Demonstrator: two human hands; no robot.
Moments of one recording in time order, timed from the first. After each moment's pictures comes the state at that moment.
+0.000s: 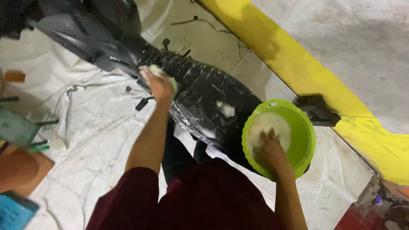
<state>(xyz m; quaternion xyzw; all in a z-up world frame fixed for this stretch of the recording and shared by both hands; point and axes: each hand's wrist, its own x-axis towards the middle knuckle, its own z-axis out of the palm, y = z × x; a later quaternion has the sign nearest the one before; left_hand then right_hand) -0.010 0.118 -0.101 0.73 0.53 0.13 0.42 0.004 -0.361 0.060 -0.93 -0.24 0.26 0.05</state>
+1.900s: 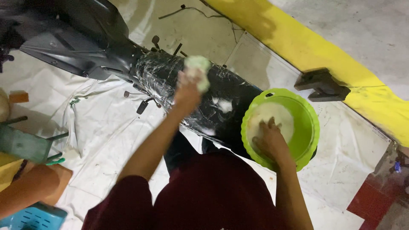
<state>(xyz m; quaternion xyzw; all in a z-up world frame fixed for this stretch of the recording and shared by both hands) 0.029 0.028 0.035 0.93 -0.11 -0.33 -0.10 0.013 -0.337 0.074 -0.94 -0.18 0.29 0.05</state>
